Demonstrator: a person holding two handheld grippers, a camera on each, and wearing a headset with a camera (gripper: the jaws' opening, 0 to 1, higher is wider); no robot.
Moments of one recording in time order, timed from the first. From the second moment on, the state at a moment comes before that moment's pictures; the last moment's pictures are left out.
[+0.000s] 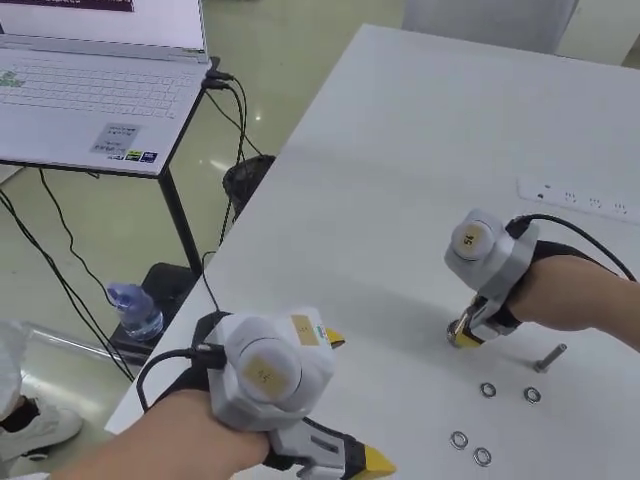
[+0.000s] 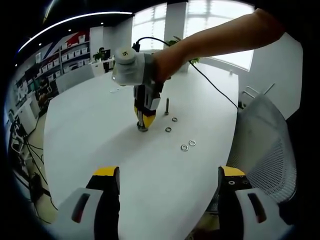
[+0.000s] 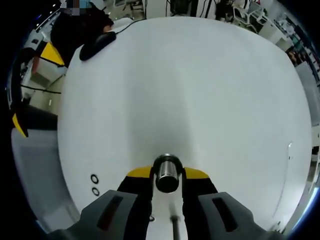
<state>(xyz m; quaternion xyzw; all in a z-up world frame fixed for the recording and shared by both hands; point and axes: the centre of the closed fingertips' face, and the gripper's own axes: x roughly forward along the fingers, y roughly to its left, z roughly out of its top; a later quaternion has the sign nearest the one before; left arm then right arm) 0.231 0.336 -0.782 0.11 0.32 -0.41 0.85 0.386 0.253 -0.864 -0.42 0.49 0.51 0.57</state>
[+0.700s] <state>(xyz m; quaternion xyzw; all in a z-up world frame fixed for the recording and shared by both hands) 0.231 0.336 -0.784 0.11 0.32 -0.41 0.85 0.388 0.253 -0.866 -0.42 0.49 0.50 0.57</state>
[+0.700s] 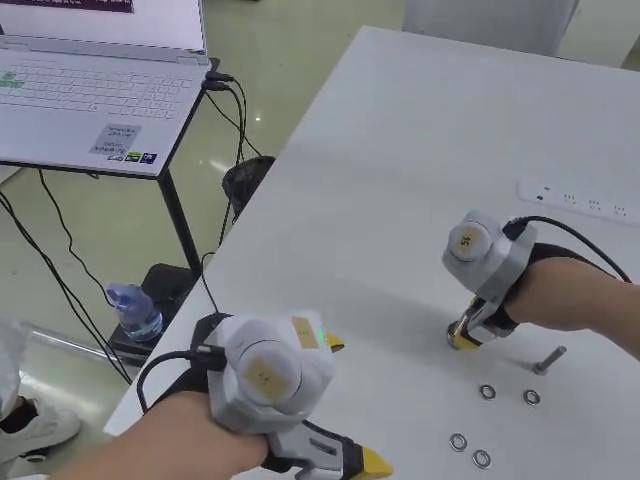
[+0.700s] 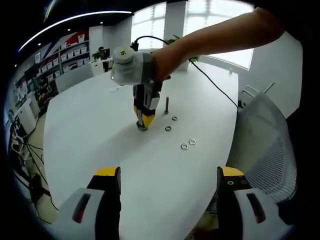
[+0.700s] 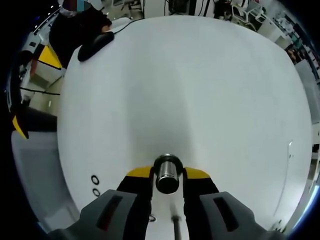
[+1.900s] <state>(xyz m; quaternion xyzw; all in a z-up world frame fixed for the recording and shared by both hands) 0.229 0.337 -0.775 0.12 0.31 -0.41 0.85 0.372 0.238 -0.814 -0.42 0.42 0.55 0.58</state>
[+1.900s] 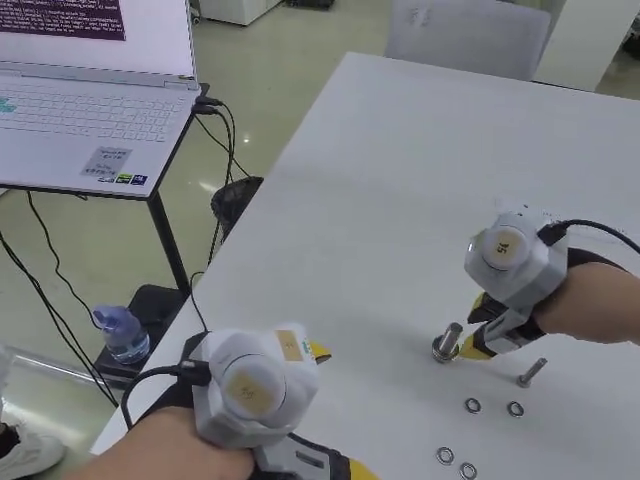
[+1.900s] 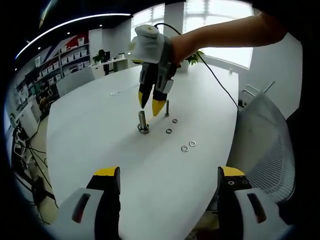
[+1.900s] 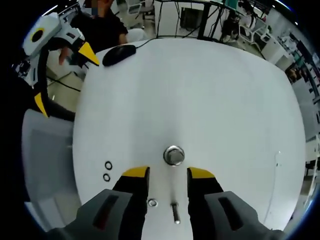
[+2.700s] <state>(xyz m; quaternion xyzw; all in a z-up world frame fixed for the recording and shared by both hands) 0.233 0.338 -0.772 0.13 0.31 -0.41 0.85 0.332 0.208 -0.832 -0.42 0.42 0.56 0.57</state>
